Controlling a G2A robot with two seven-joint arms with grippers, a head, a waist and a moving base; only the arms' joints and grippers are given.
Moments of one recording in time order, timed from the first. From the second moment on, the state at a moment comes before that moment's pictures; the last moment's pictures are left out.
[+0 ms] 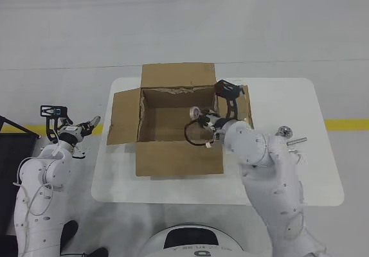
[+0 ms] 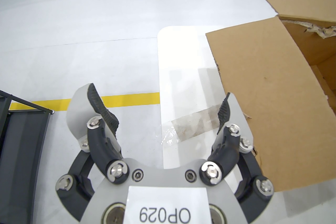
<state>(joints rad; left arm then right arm) 1.54 -1.25 -1.81 -1.60 1.19 -0.30 -0.36 -1.28 -1.49 1.16 -1.95 -1.06 0.57 1.04</state>
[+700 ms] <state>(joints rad) 1.54 -1.25 -1.81 -1.60 1.19 -0.30 -0.36 -0.92 -1.61 0.83 -1.30 -1.17 0.91 0.90</state>
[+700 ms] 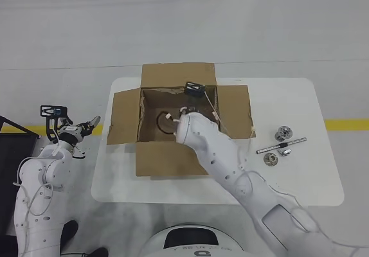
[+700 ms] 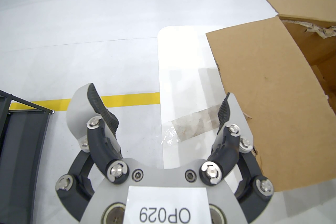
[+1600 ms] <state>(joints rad) 1.54 -1.25 -1.81 -1.60 1.19 -0.30 -0.36 -0.71 -1.75 0.79 -0.84 -1.02 0.98 0.74</state>
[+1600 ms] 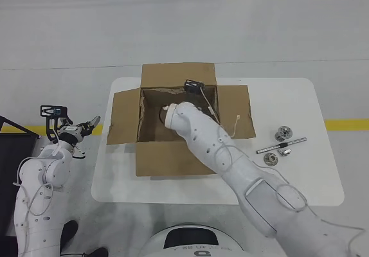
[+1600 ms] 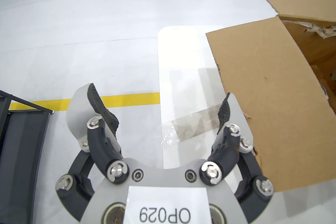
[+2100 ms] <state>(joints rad) 1.54 -1.25 -1.81 -1.60 1.19 -0.30 -0.36 -1.54 -1.55 1.40 -2.29 -1.09 0.59 0.96</state>
